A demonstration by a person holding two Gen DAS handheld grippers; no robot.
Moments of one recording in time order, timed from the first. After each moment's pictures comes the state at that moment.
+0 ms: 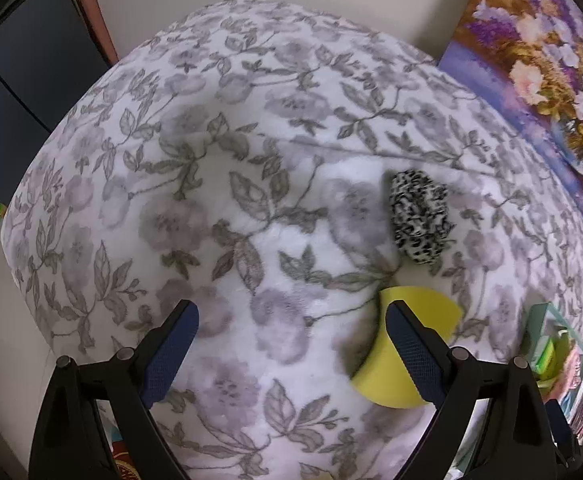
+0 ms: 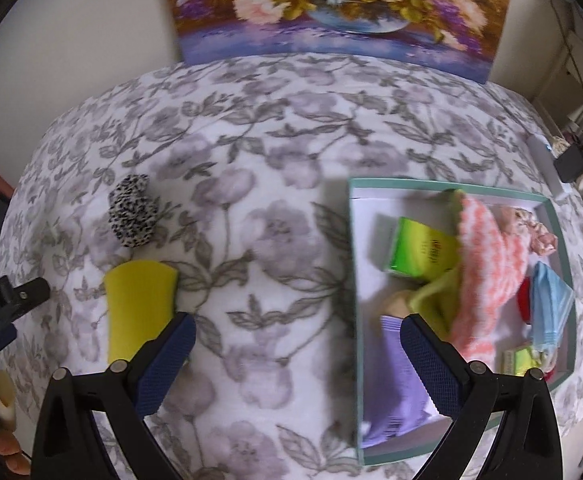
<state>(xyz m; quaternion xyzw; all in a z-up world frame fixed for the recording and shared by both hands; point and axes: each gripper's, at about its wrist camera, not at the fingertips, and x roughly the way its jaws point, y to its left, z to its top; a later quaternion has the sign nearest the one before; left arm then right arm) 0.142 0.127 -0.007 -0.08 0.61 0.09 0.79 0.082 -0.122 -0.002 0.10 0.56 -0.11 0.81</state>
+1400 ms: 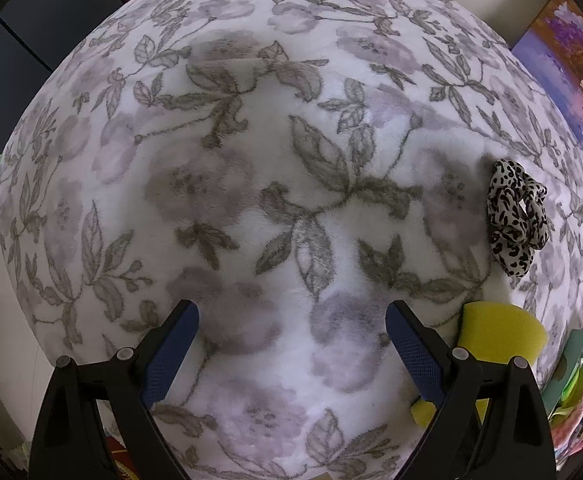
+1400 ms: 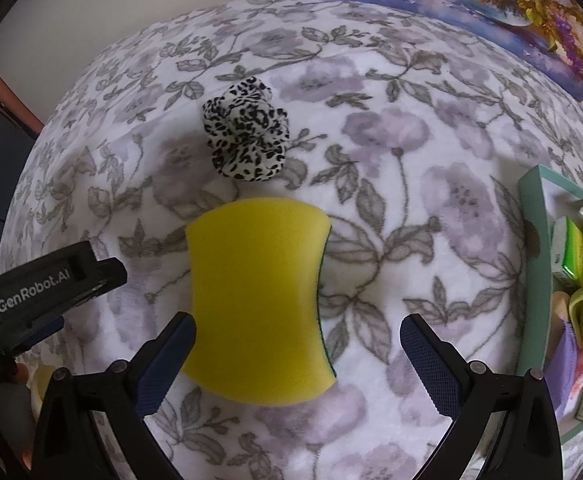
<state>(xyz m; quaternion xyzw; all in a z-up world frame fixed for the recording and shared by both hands) 0.155 0.179 -0.072 -0.12 0.66 0.13 0.73 0.122 -0.018 -0.062 0.08 0.61 -0.01 0.79</state>
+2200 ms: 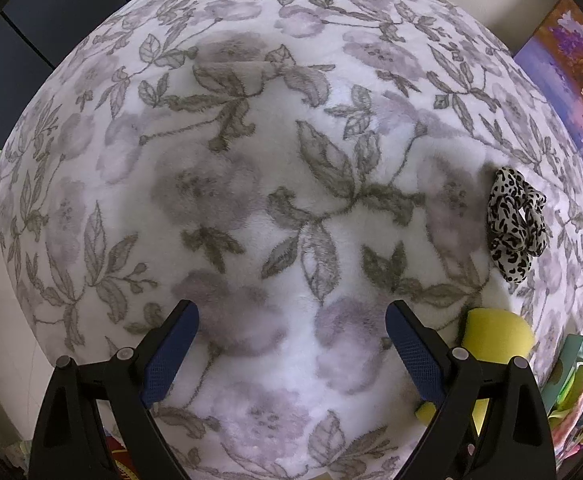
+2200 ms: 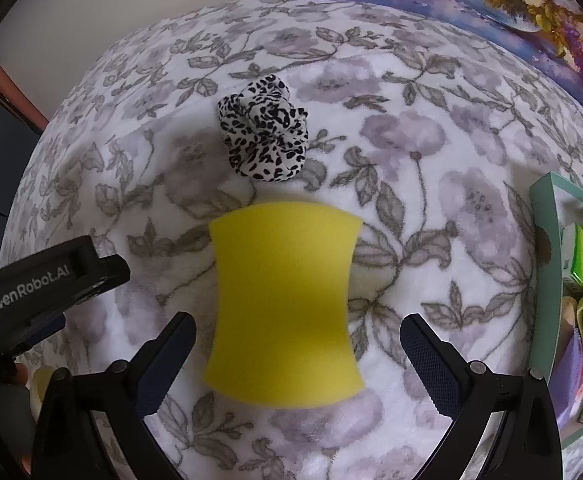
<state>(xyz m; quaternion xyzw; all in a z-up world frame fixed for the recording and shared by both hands) 0.153 0.185 -0.070 -0.13 0.65 0.13 0.73 0.128 0.002 -0.066 0.07 0.61 0.00 0.79</state>
